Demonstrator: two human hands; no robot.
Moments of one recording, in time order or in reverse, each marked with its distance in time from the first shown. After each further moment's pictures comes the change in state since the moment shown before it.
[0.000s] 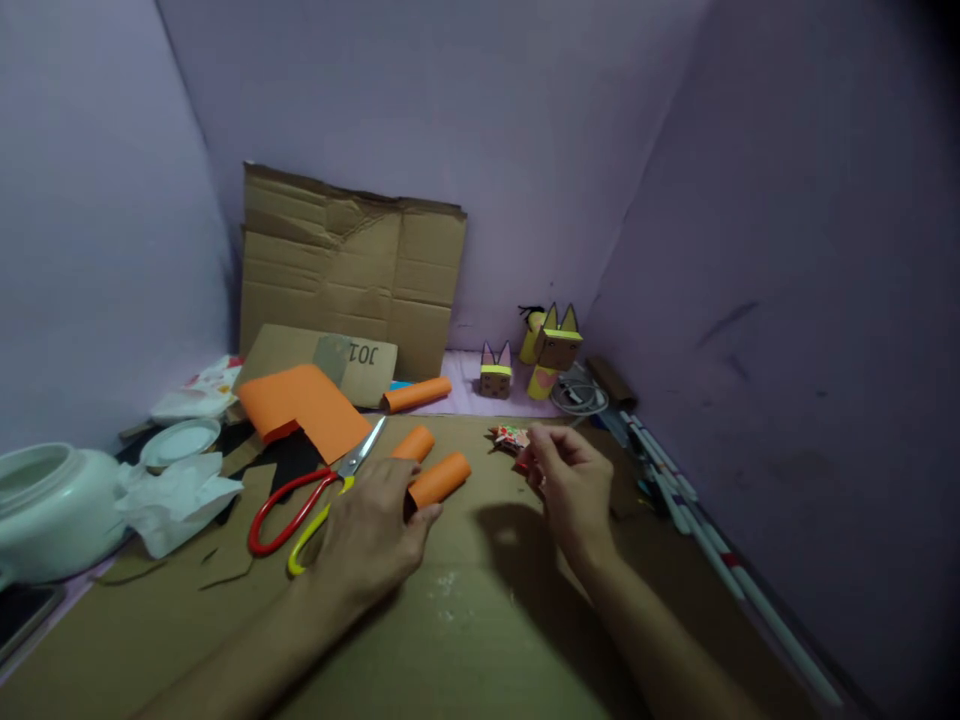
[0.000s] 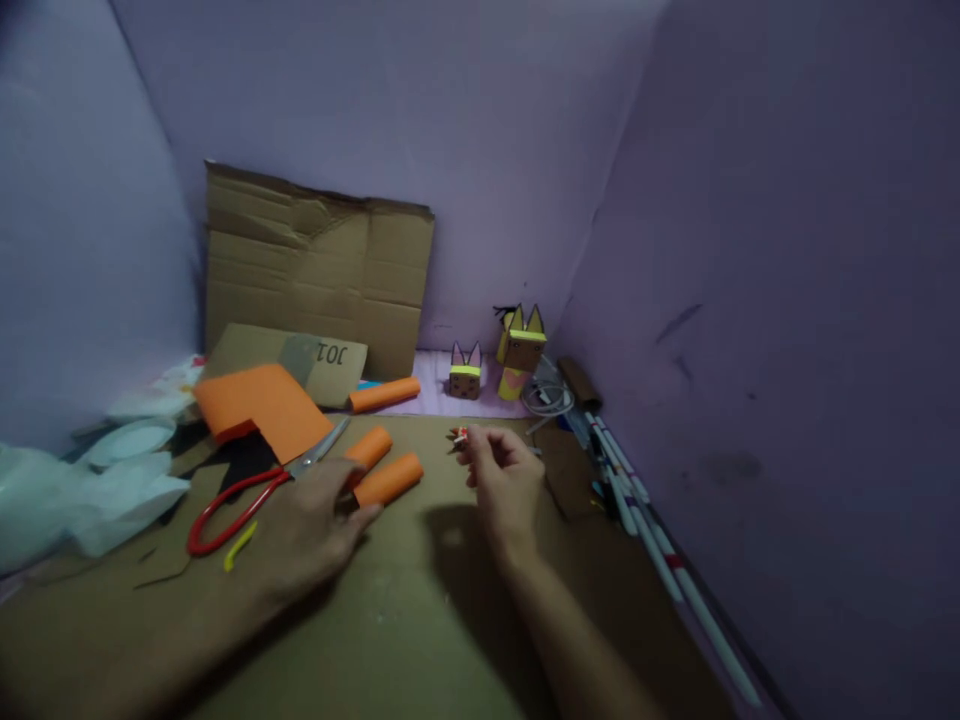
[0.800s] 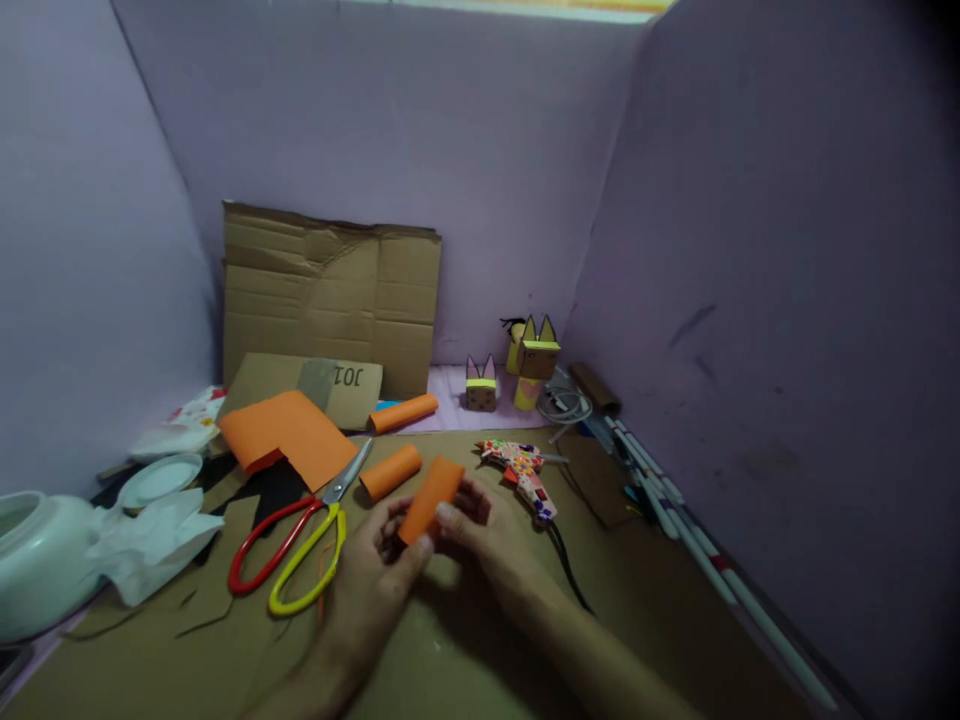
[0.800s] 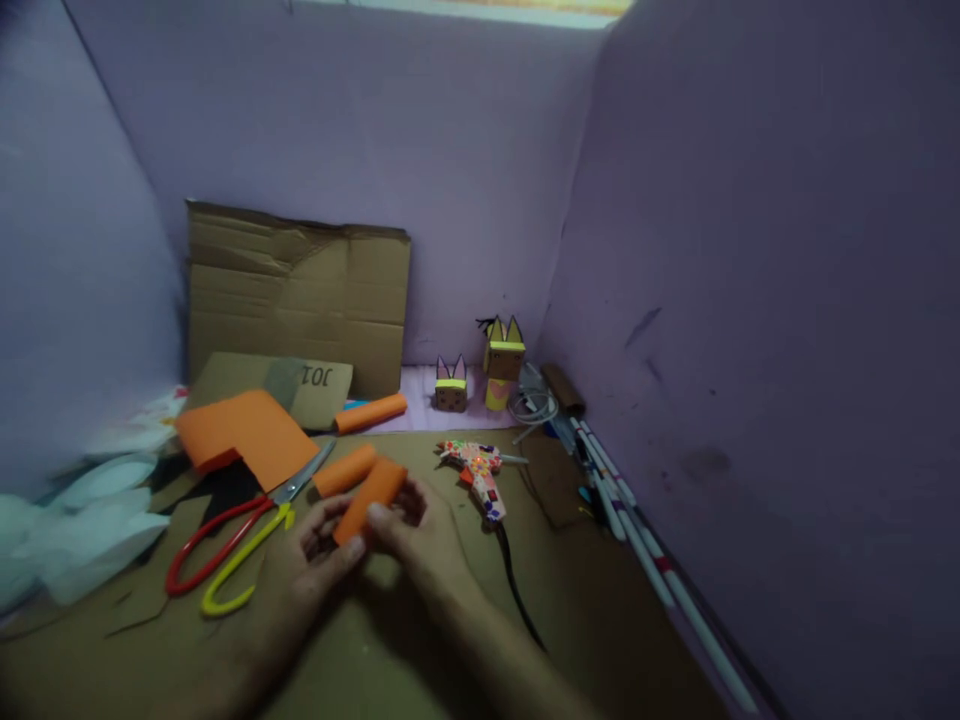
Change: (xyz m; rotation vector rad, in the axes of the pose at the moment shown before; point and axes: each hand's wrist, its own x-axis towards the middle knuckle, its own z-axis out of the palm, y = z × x) left_hand -0.010 0.018 0.025 -1.109 0.016 -0.382; right_hand -0.036 0.017 0.022 0.486 -0.568 0.450
